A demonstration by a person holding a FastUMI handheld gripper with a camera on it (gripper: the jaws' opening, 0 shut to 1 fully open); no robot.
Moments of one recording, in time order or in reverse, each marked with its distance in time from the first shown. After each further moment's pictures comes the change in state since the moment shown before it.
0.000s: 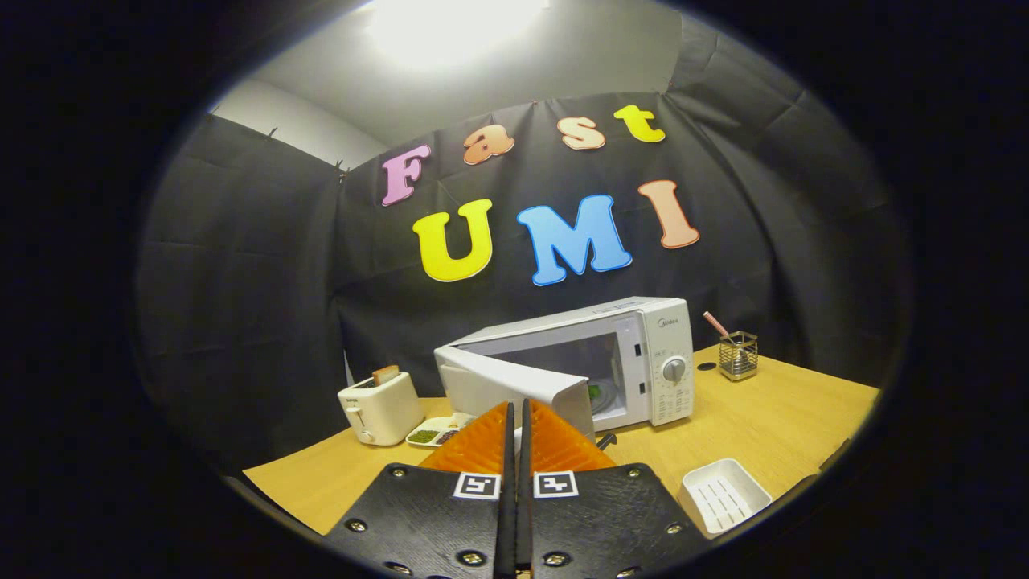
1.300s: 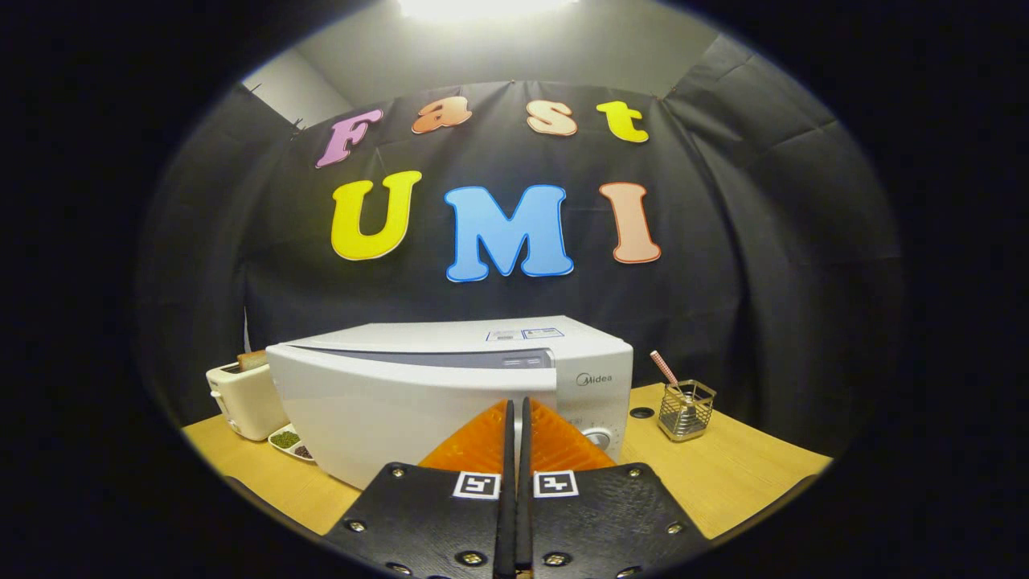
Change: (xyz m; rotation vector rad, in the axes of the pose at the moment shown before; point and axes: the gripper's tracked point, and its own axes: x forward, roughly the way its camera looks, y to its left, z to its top) arm 0.154 -0.131 0.016 -0.150 0.022 -0.192
